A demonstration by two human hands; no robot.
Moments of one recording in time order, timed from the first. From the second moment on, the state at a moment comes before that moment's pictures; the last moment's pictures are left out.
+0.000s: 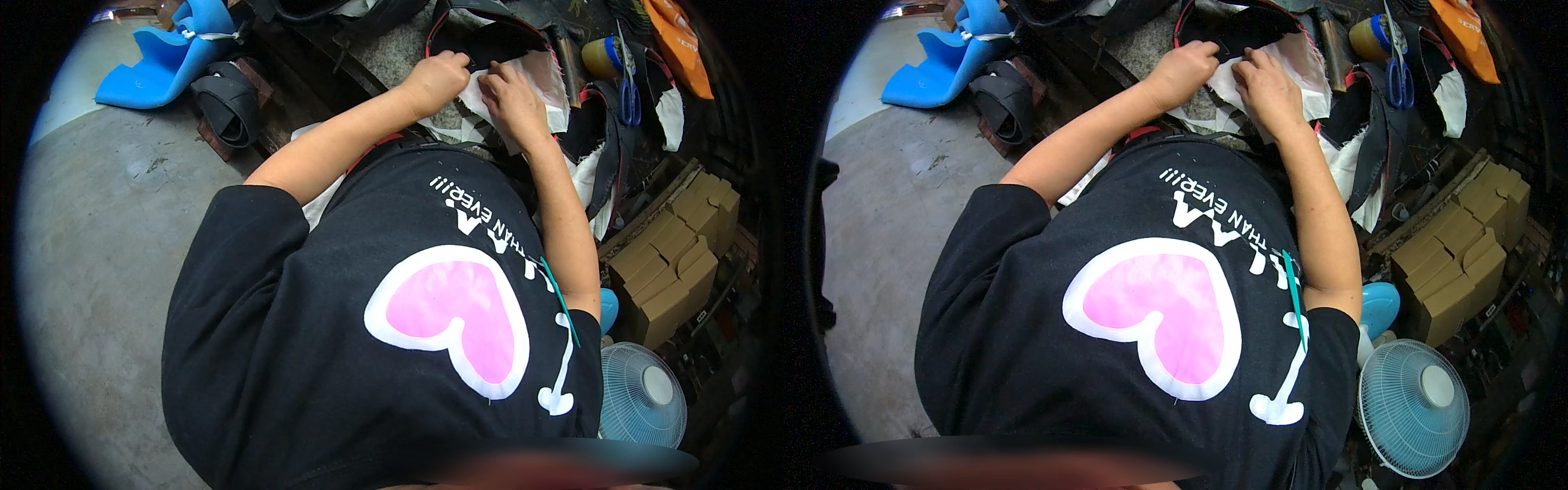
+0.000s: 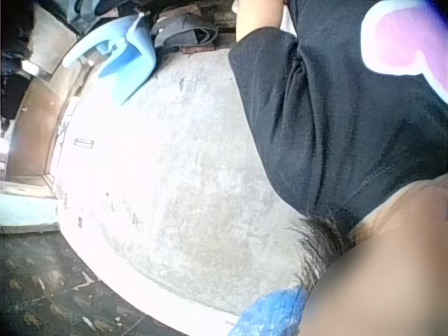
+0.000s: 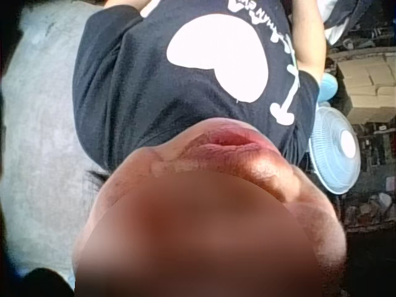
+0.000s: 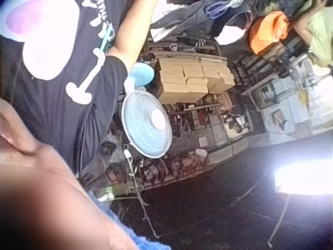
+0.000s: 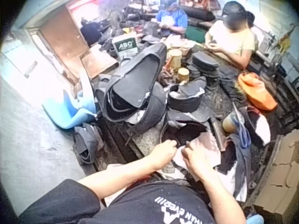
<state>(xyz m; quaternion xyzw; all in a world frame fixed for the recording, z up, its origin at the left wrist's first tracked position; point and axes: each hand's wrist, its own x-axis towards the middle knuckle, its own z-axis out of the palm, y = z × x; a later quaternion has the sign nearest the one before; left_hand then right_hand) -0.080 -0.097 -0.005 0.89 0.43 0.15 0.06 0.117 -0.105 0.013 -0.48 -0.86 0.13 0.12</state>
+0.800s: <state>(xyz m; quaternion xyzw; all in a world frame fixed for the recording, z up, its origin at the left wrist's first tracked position) -0.081 -0.088 -0.020 0.86 0.46 0.20 0.04 0.113 -0.111 0.014 -0.48 -0.86 0.10 0.12</state>
